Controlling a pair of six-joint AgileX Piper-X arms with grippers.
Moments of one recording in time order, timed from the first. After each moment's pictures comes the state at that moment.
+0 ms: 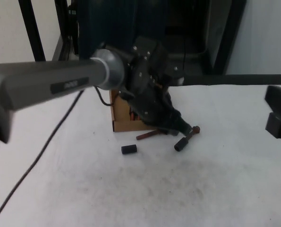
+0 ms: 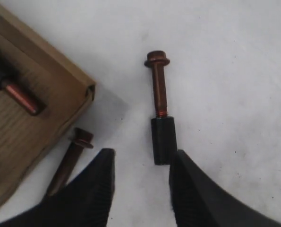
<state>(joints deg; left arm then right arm) -35.1 121.0 -91.8 36.4 15.1 9.4 41.0 39.1 -34.0 17.4 30.7 13.0</state>
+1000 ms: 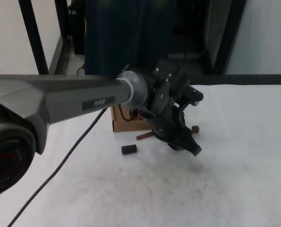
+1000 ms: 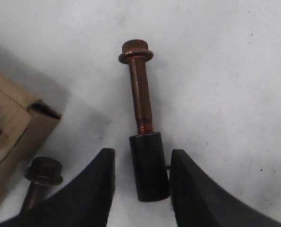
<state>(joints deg) -38.8 126.0 -94.0 32.5 8.2 14.0 41.0 35.3 -34.2 20.6 40.0 7.6</state>
